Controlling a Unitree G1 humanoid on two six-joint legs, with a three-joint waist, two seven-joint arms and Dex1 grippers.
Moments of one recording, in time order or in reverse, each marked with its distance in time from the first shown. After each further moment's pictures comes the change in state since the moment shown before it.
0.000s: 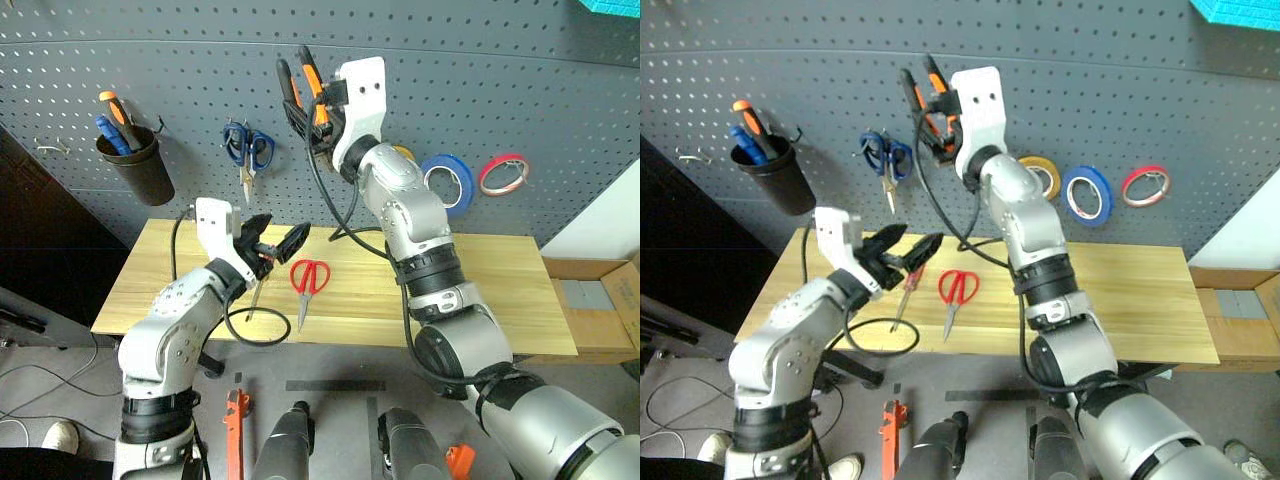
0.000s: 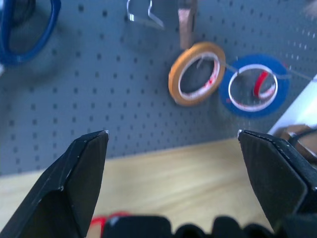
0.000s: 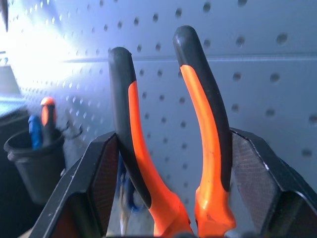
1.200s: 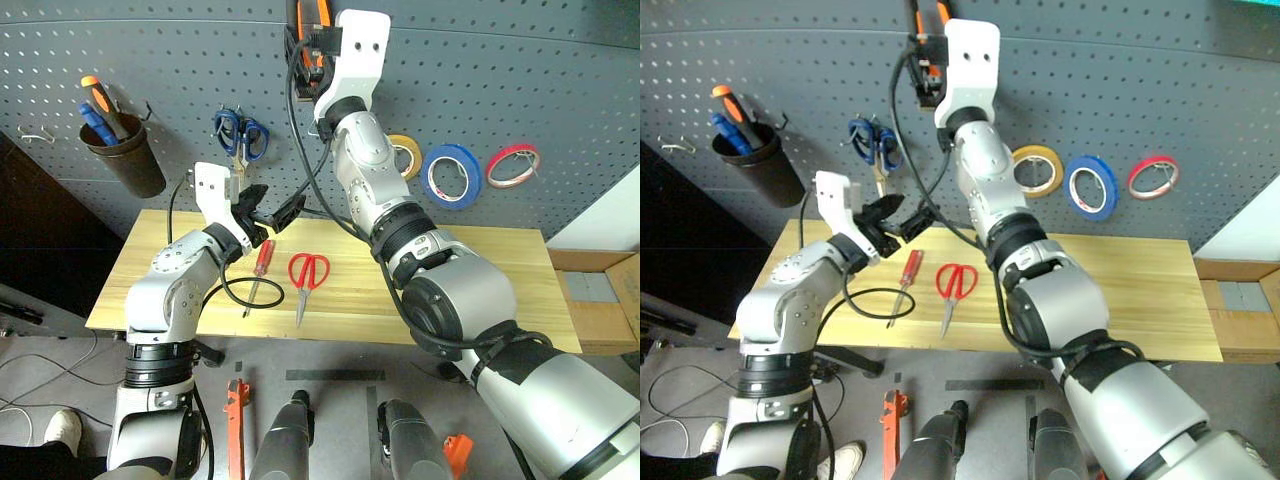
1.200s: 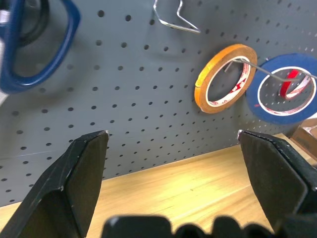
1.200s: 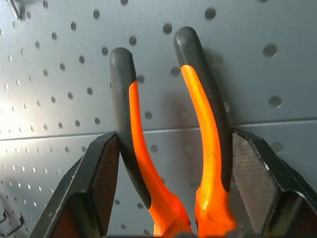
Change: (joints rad) left arm -0.129 0.070 0.003 0.171 0.032 -0.033 -0.090; right arm -0.300 0.024 -0.099 0.564 0.047 -0.505 -0.203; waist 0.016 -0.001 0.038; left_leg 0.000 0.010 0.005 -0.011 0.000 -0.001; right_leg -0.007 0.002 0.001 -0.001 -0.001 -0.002
